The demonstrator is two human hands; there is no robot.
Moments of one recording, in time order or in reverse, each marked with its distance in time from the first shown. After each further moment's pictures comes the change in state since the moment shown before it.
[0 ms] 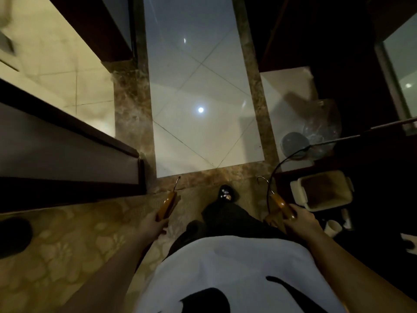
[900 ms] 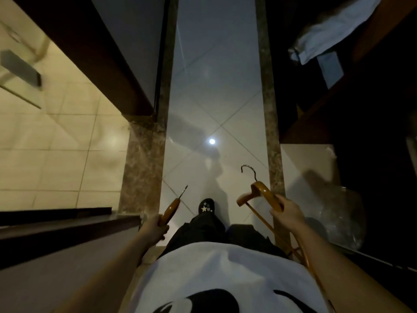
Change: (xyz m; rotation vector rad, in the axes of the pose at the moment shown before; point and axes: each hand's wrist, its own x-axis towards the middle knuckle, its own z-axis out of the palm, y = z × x) left_hand 0.191 0.288 -0.201 -0.045 0.088 -0.026; right_hand 0.212 -0.389 -0.186 0.009 -0.028 -0.214
